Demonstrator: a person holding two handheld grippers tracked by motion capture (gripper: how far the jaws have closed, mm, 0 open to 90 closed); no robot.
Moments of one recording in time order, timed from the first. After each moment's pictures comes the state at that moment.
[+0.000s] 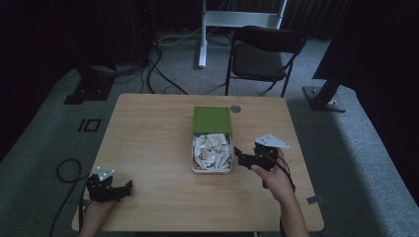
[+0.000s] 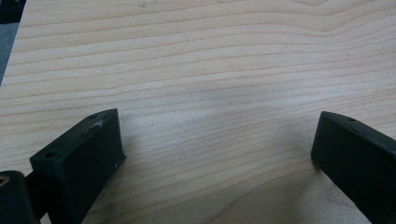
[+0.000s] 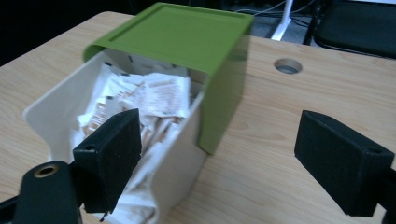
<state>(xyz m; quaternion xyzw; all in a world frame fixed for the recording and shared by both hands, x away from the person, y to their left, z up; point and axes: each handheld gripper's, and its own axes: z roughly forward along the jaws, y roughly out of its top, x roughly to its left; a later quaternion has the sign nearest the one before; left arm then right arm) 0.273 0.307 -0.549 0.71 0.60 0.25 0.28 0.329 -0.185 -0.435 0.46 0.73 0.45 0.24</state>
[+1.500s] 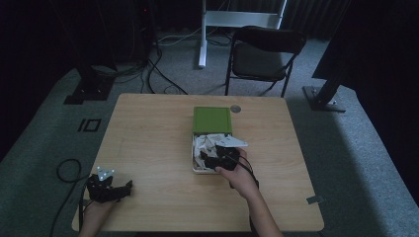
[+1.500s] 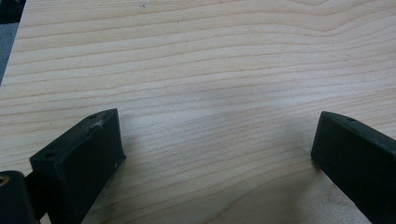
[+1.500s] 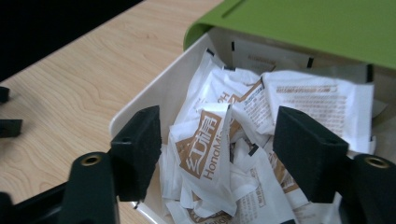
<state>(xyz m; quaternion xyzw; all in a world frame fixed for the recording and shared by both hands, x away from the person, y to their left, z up) 0.273 0.307 -0.549 0.71 0.60 0.25 0.28 0.344 -0.090 -0.467 0.42 0.76 0.46 0.17</state>
